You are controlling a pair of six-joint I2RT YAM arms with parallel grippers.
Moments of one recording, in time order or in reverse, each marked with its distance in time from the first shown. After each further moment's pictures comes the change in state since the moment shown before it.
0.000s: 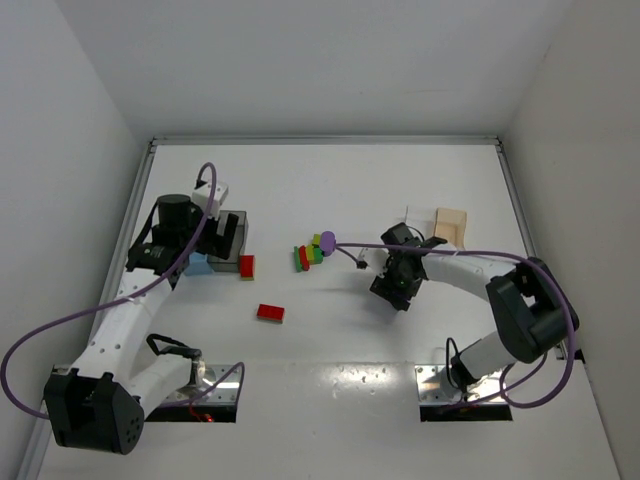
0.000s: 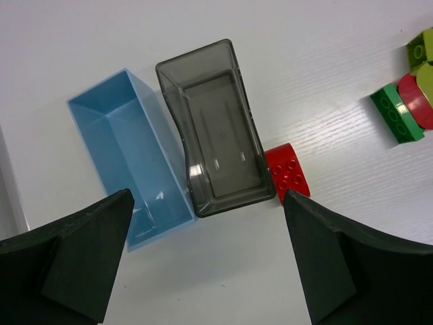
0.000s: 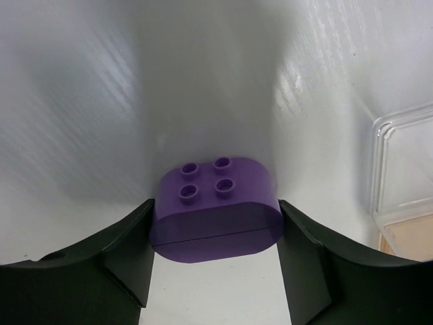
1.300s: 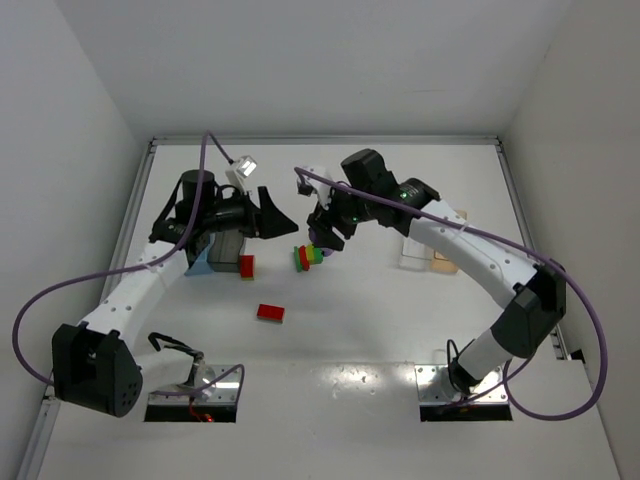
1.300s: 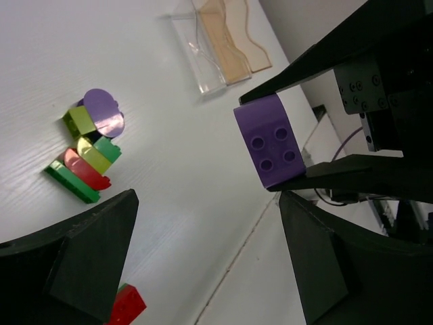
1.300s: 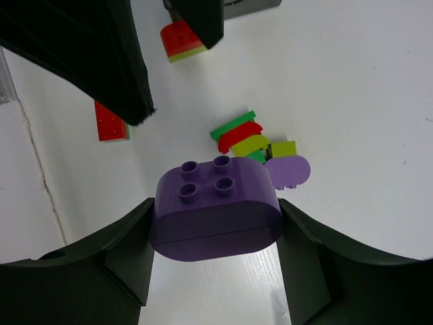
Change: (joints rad) left arm -0.133 0.194 0.125 0.225 0.716 -0.644; right arm 0.200 0.047 0.735 -0.123 -0.333 0.165
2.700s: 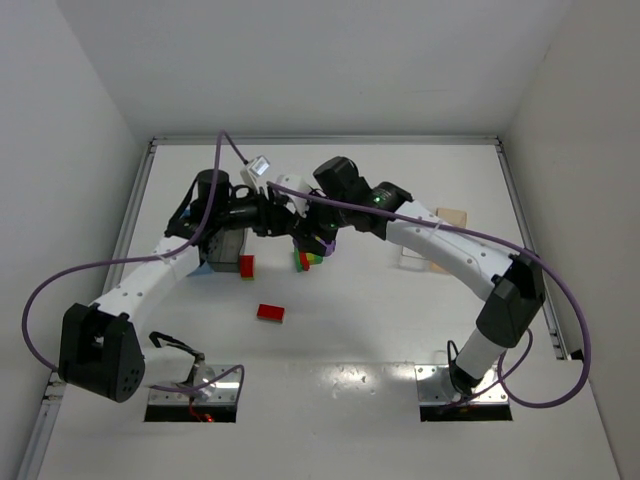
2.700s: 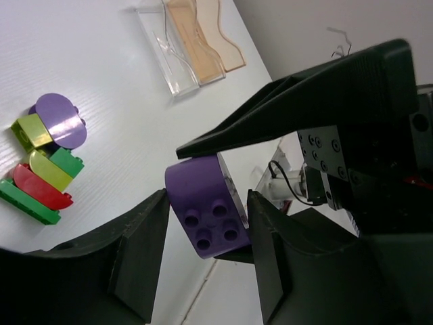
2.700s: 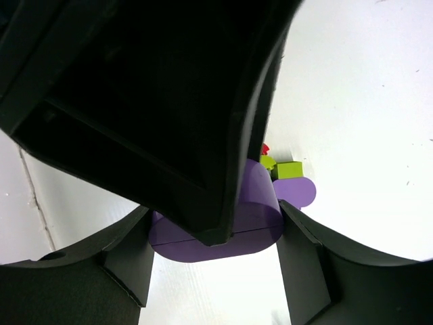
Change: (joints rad) left arm -0.070 0.082 -0.027 0.181 0.034 -0.148; right arm 0.099 0.101 0.076 0.025 0.101 0.017
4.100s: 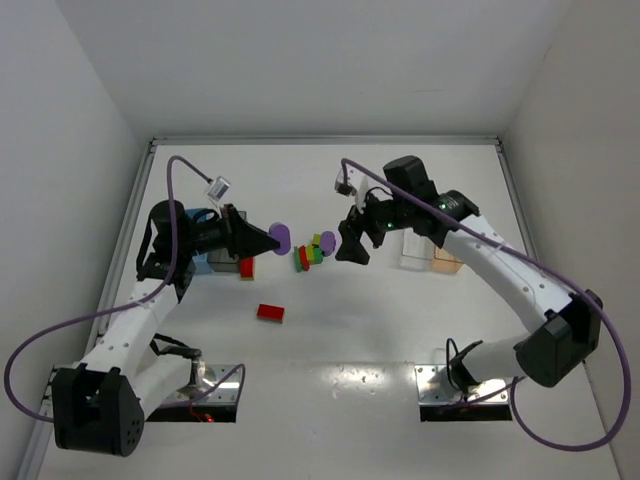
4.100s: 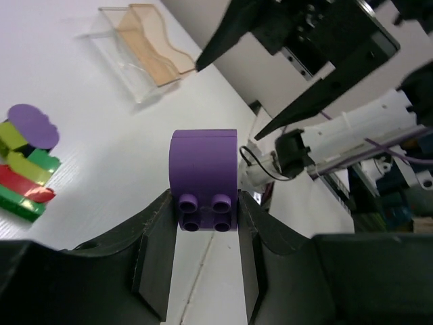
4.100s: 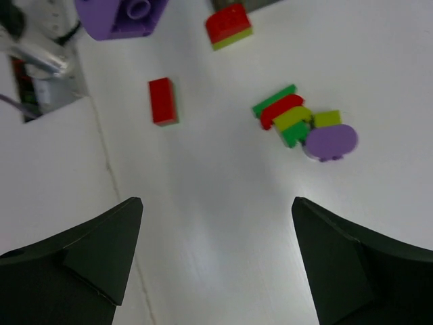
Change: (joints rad) left arm 0.212 -0.293 -0.286 0.241 0.262 -0.053; right arm -0.220 -0.309 -0.275 0.008 -0.264 0.051
